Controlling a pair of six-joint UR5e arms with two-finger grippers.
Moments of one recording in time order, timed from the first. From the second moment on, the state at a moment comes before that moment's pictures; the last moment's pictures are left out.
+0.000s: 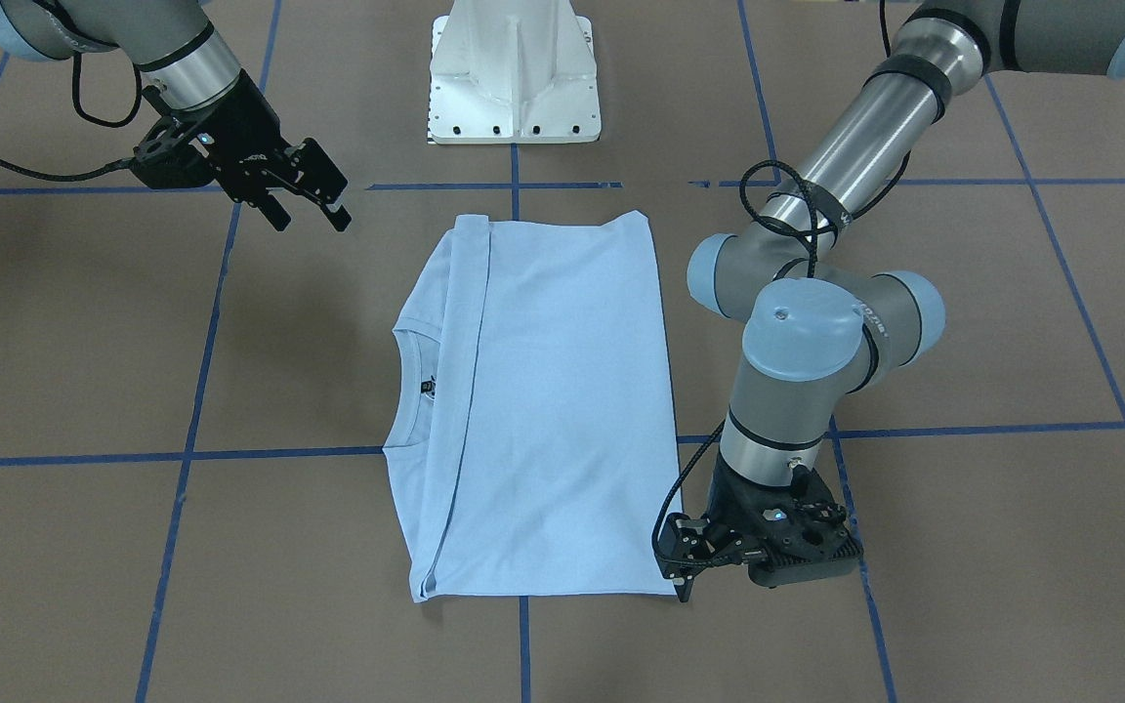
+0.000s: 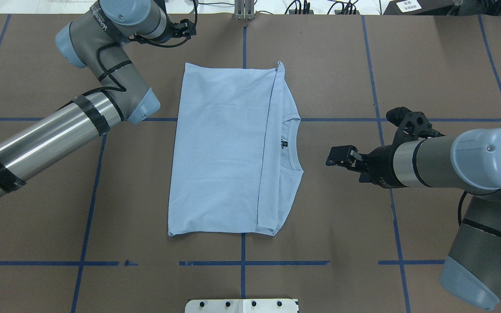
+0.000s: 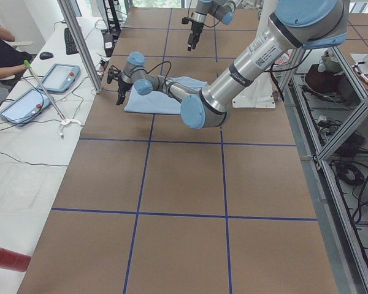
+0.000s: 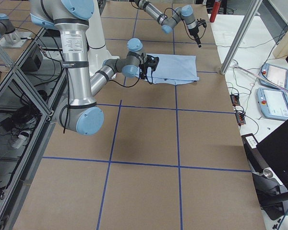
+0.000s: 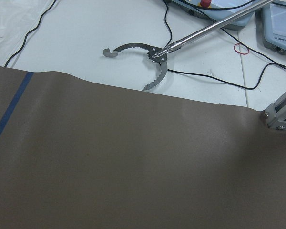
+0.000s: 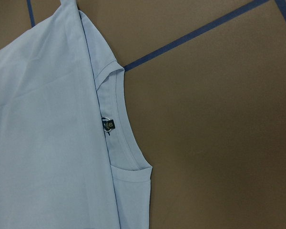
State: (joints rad) left arm -0.87 -2.45 -1.04 -2.19 -1.76 -1.12; right arm 0.56 -1.43 2.11 -1.16 1.81 1.61
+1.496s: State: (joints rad) left arm -0.88 -2.15 -1.51 -2.05 -1.91 -0.98; right arm 0.29 -0.90 1.72 -1.66 1.58 1.25
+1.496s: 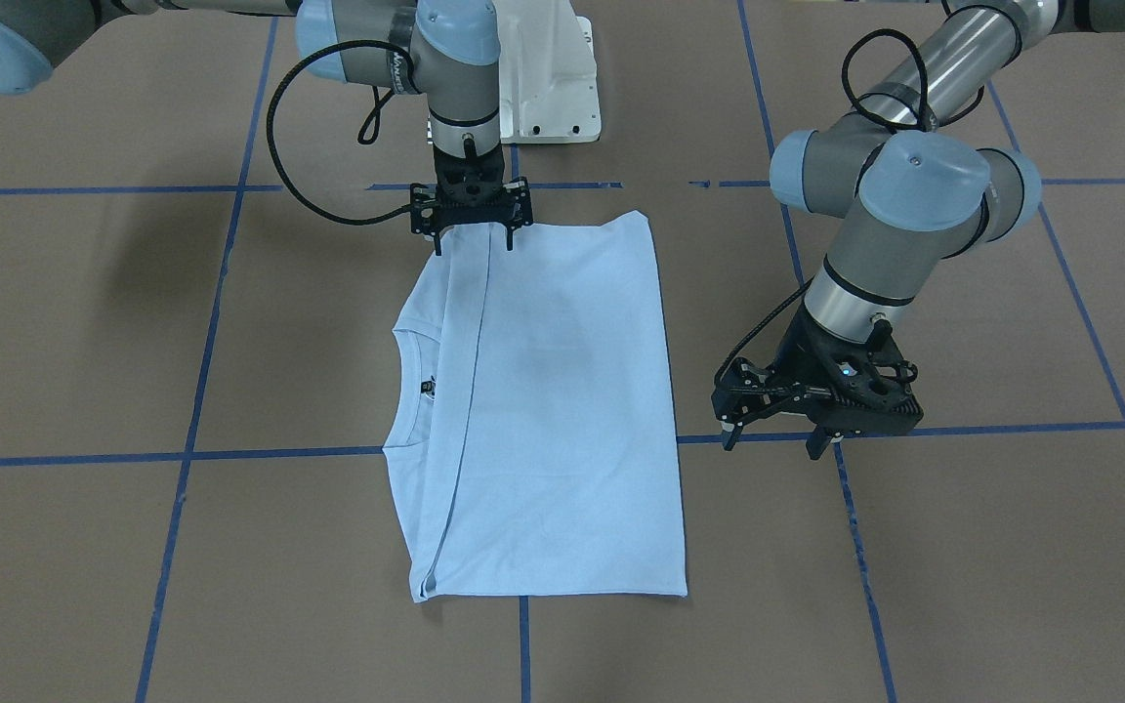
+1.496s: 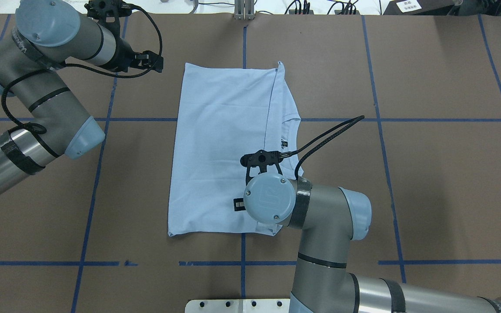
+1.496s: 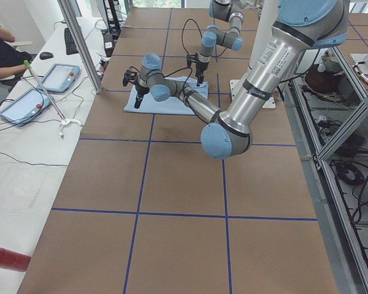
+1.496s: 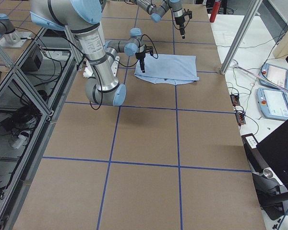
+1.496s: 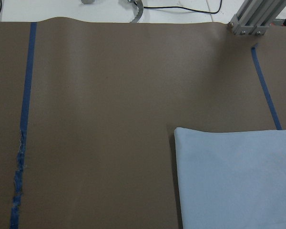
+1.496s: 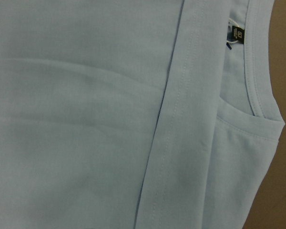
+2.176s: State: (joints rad) left arm -0.88 -2.15 -1.51 -2.05 -1.91 -0.98; right arm 0.27 -0.84 1.66 -1.81 1.59 1.22
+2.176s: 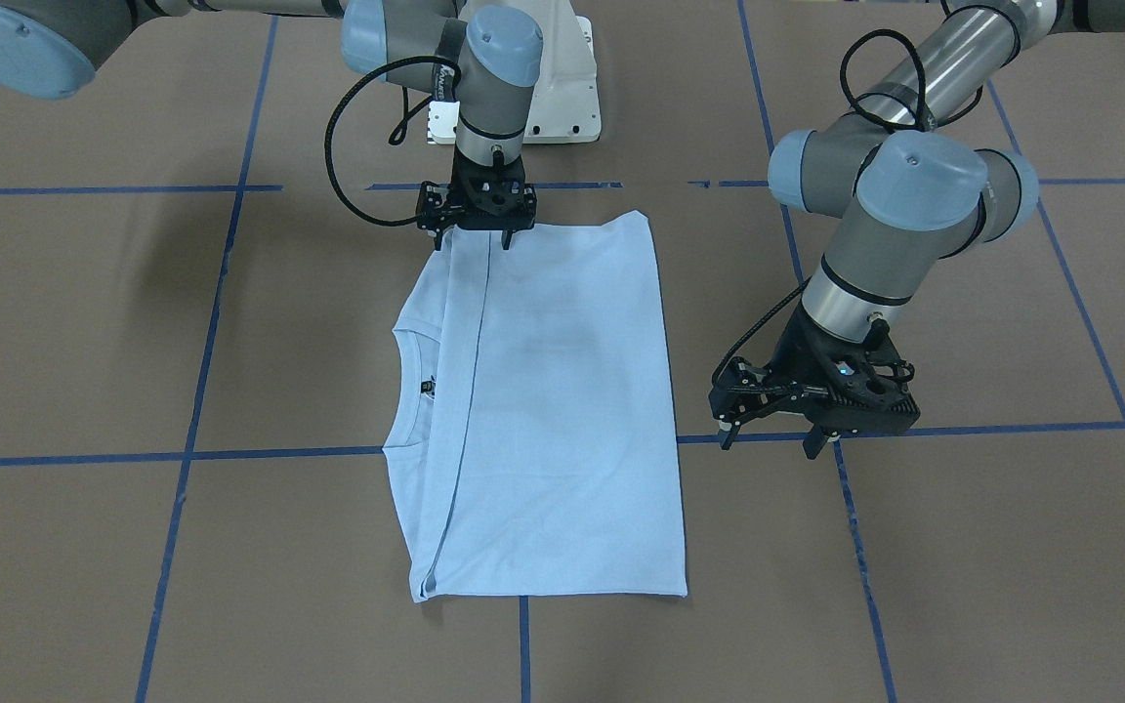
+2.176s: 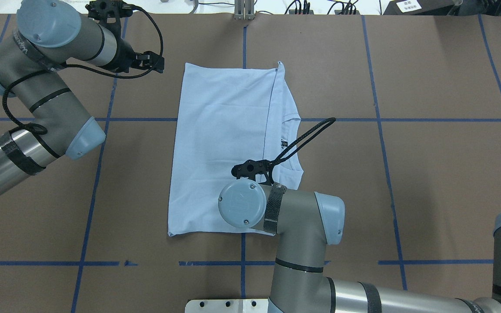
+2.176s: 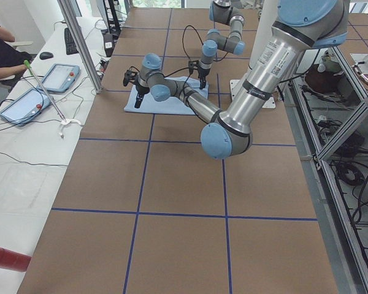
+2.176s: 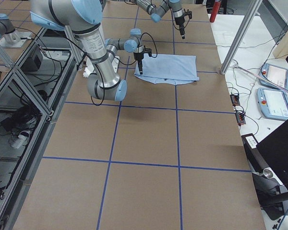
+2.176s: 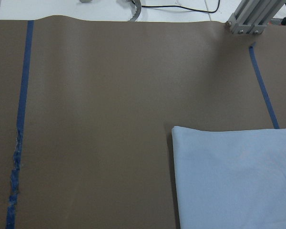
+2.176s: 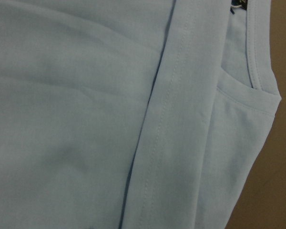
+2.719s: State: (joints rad) left arm -0.87 -2.16 -1.51 -2.05 -1.91 -0.99; right arm 0.27 -0.85 1.66 -1.84 1.59 1.21
